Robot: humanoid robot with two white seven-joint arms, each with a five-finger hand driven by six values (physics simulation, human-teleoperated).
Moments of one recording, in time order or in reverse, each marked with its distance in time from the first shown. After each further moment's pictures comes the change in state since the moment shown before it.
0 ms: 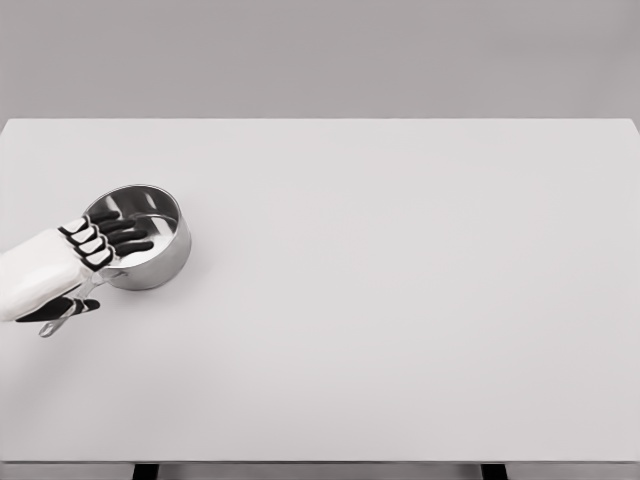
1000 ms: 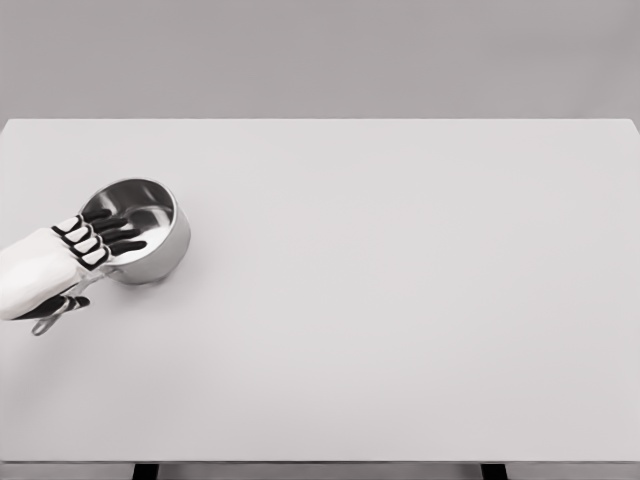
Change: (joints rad) left arm 0.008 -0.032 0.044 0.033 -0.091 0.000 0.005; right arm 0.000 0.000 0.000 0.000 0.000 0.000 0.000
